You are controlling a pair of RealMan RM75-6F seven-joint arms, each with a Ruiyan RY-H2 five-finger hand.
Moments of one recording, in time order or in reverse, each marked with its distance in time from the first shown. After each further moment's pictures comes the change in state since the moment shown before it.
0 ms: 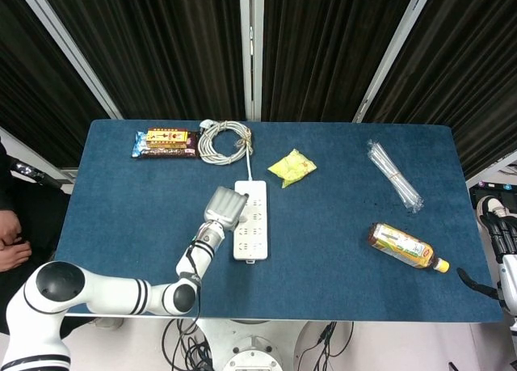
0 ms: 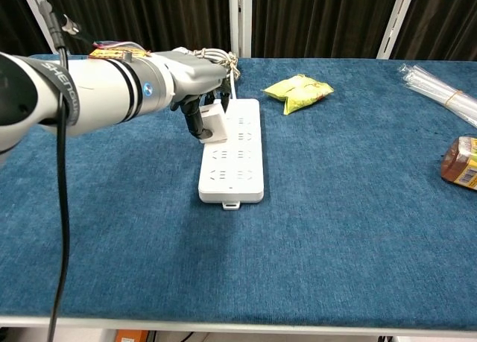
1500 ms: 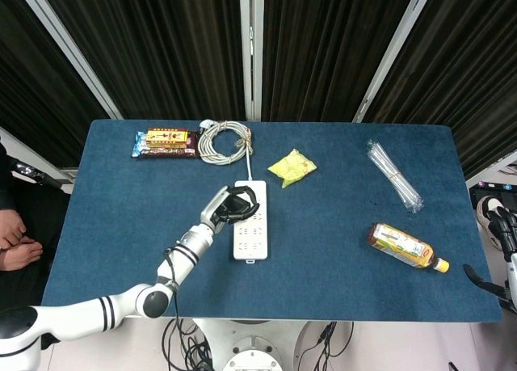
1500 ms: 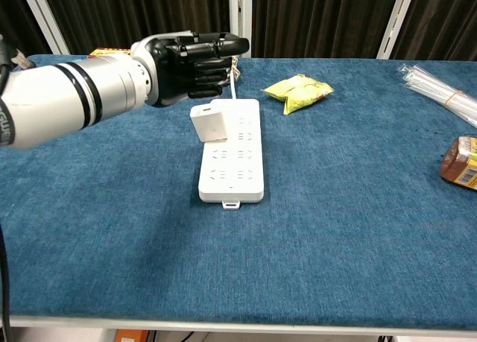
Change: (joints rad) left arm 0.442 -0.059 -0.289 0.049 0.663 -0.334 -1.796; right arm -0.008 0.040 0.017 -0.051 -0.012 0.038 -0.049
